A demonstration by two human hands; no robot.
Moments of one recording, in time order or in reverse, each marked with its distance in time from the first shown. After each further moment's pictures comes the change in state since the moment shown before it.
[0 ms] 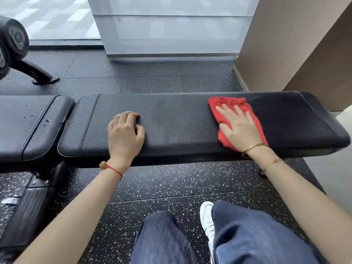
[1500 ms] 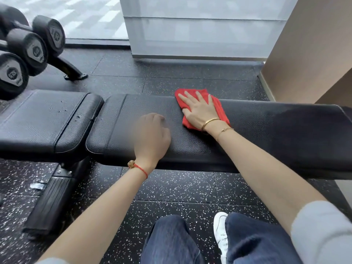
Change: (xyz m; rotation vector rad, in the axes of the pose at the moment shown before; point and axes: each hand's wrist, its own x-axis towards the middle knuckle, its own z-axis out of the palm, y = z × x) left_hand 0.005 0.006 0.000 0.050 -0.016 -0.049; right_hand 0.112 -0.160 0.031 0.052 -0.171 -0.245
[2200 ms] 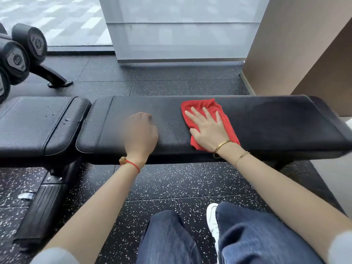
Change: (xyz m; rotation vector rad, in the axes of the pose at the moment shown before) left_hand -0.006 0.003 -0.001 0.000 -0.016 0.010; right_hand -0.115 0.028 -0.001 -0.043 0.056 0.065
